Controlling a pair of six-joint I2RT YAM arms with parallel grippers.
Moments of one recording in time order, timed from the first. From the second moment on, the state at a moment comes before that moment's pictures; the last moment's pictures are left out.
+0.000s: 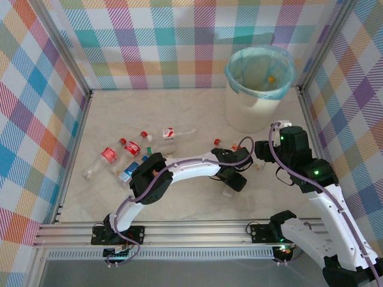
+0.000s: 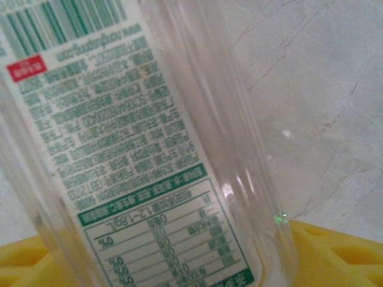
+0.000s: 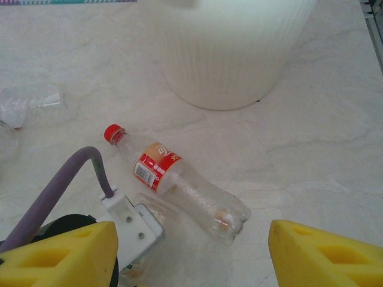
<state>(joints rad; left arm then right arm) -1.12 2.20 1.75 -0.77 0.00 -0.39 0.37 0.81 1.07 -0.94 0.17 0.21</state>
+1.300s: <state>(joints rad) -1.12 1.21 1.10 -0.26 -0.02 0.01 0.37 0.96 1.25 -0.65 -0.75 0.29</state>
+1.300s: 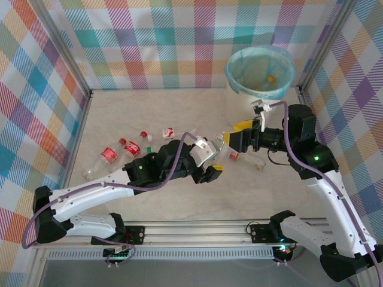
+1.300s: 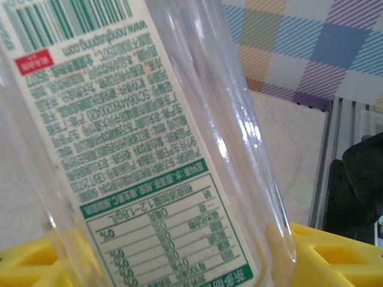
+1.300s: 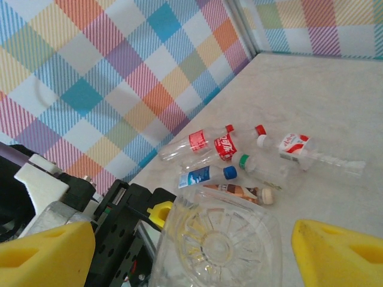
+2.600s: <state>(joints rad) -1.12 1.06 1.14 -0.24 -0.30 0.05 0.48 1.28 1.86 -0.76 -0.09 0.08</state>
